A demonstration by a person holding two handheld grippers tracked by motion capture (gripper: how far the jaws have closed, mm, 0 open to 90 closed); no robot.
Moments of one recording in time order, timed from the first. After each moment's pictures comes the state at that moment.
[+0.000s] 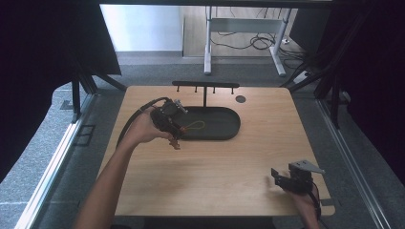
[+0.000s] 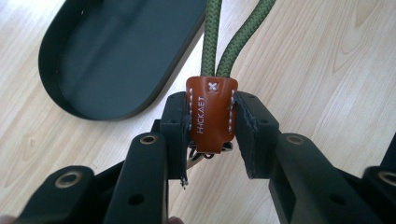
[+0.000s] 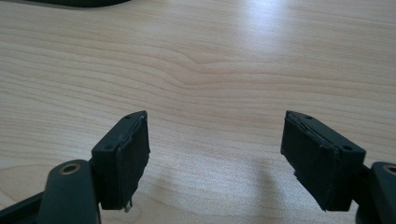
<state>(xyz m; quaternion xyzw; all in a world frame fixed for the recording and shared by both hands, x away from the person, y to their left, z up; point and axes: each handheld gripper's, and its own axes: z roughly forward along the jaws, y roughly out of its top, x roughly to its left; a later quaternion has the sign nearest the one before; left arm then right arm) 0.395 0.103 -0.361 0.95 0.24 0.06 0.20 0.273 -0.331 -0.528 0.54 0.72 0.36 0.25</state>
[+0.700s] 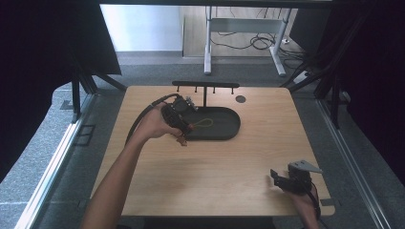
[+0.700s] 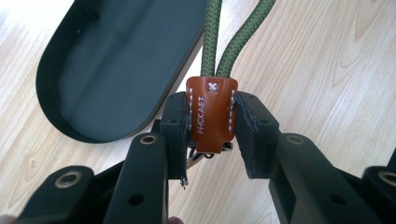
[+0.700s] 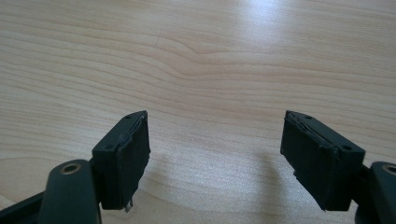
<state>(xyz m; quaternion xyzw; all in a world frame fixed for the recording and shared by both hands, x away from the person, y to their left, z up) 0.408 0.078 -0.359 0.95 0.23 0.06 0.19 0.275 -0.330 -0.533 0.54 0.72 0.34 0.25</state>
